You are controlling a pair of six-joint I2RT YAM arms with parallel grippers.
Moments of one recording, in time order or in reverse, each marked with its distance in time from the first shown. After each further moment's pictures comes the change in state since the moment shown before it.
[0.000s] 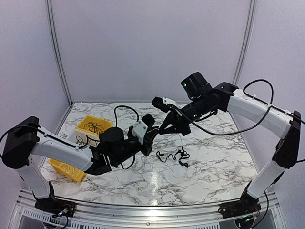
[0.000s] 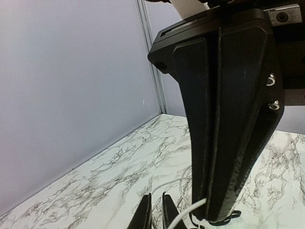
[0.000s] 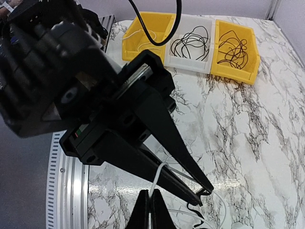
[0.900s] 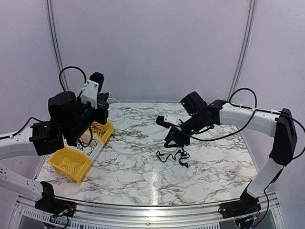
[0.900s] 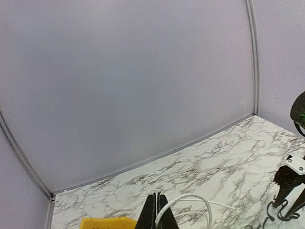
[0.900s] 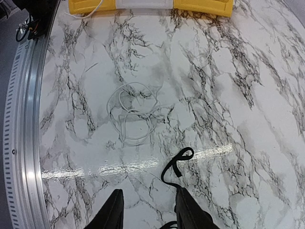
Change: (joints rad) left arm 0.076 -0.569 0.083 -0.665 -0.417 0.011; right arm -0.072 0.040 -0.250 0.182 0.161 -0.029
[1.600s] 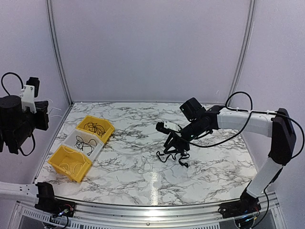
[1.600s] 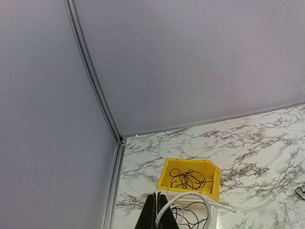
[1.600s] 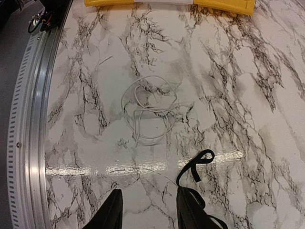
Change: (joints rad) left arm 0.006 -0.440 0.206 -1.002 -0.343 -0.291; right arm 0.000 0.016 -0.088 0.069 -0.082 -0.042
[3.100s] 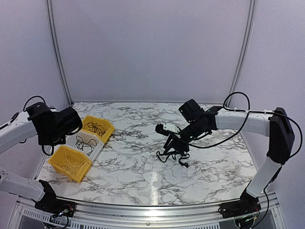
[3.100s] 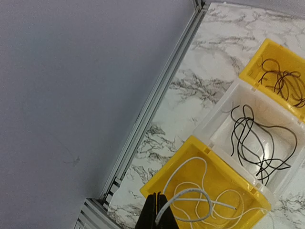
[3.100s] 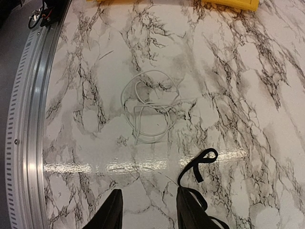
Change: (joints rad) left arm 0.356 0.449 -0.007 -0.697 0.149 -0.903; right arm 0.000 0.023 -0.002 -0.001 -0.003 -0.018
